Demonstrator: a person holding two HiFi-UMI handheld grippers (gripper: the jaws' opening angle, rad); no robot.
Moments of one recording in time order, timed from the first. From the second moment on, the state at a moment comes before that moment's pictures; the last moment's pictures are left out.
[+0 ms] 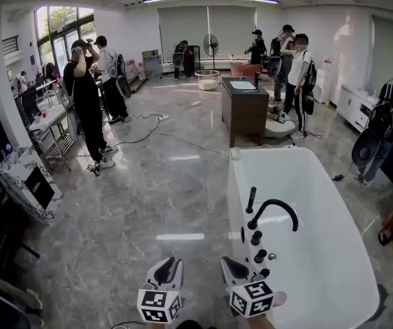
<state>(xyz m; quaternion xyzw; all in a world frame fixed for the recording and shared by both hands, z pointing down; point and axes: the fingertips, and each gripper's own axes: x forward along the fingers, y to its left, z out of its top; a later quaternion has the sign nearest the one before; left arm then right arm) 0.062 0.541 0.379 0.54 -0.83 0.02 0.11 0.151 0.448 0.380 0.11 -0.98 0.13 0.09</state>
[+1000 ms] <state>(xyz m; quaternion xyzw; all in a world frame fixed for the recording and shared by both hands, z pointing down) -0.165 0.370 0.402 0.56 -0.82 0.03 0.13 -0.063 0.290 0.398 0.14 -0.97 0.15 0.10</state>
